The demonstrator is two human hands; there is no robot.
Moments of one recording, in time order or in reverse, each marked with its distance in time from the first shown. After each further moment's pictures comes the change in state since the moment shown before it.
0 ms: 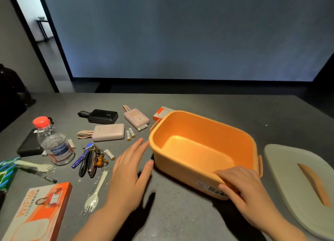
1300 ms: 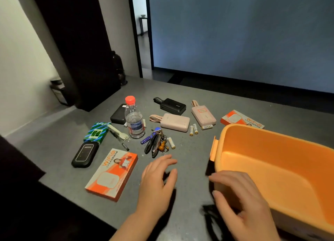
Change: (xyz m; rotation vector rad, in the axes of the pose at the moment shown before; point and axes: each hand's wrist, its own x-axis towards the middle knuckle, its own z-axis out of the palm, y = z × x) left_hand -0.054 -0.035 -0.010 -0.005 0.242 -0.408; right_hand 0.066 -0.116 0.045 0.588 0.081 -0.321
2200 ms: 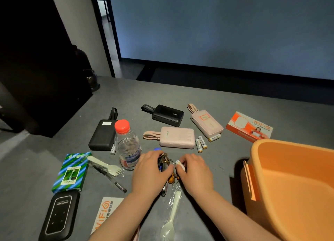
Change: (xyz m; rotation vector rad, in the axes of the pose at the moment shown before) left_hand 0.169 -0.103 -0.001 0.220 -0.196 -0.044; right_hand 0.139 0.086 0.209 -0.397 -0.256 0.661
